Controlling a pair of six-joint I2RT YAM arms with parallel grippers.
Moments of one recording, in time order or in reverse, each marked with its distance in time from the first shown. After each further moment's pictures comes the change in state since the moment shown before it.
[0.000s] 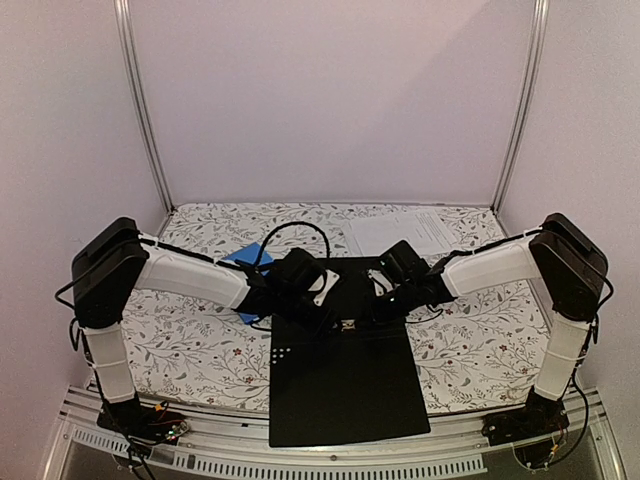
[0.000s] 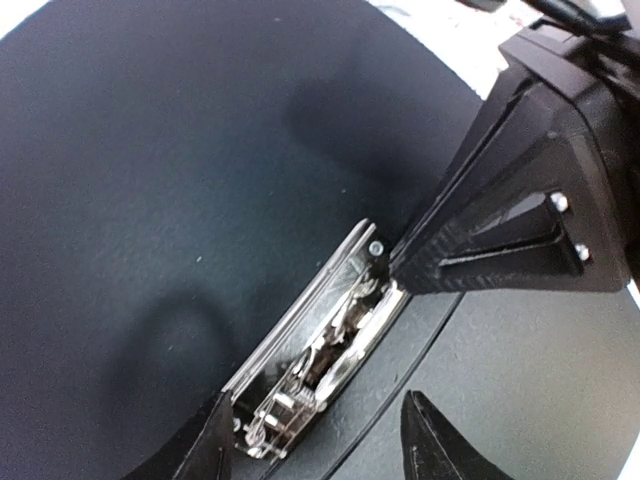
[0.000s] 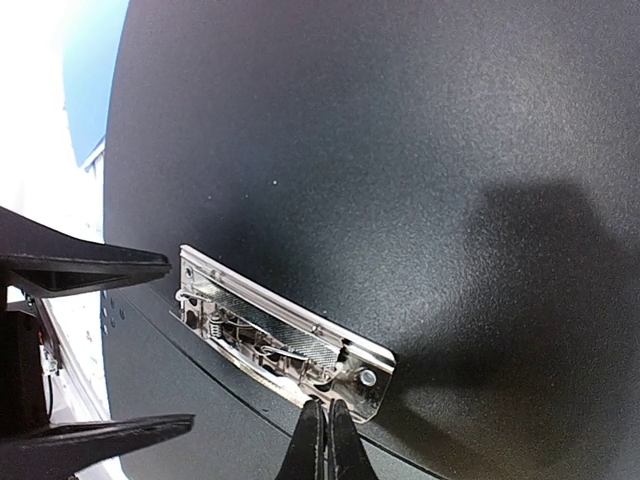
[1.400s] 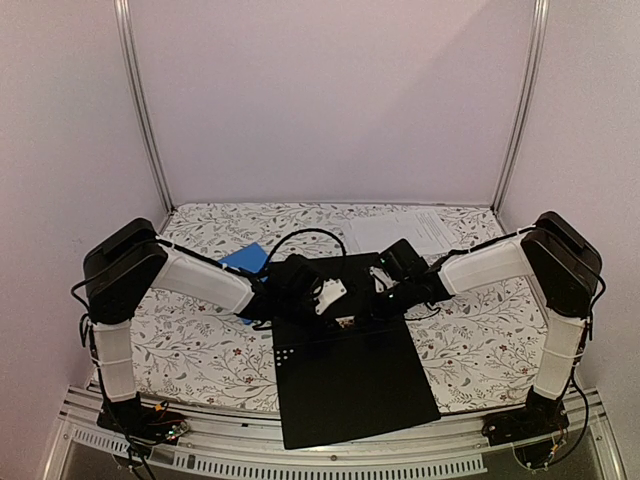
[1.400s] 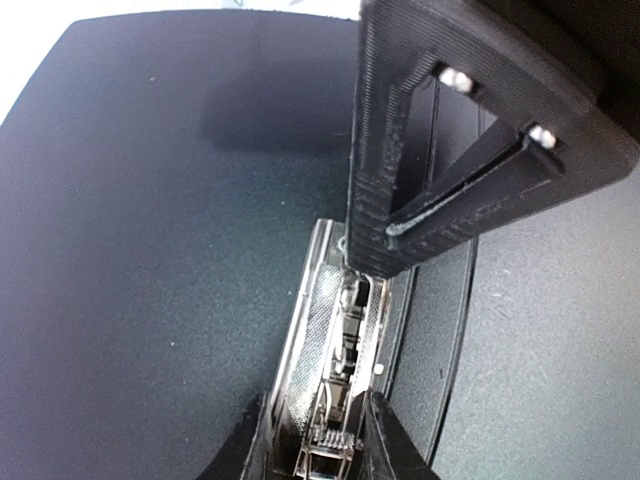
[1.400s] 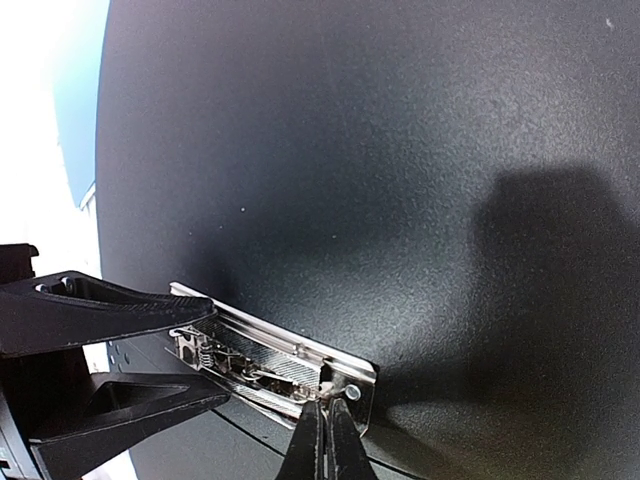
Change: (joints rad) left arm 0.031 0.083 -0.038 0.174 0.048 0.435; right arm -0.023 0.046 0.018 0.048 0.004 0.055
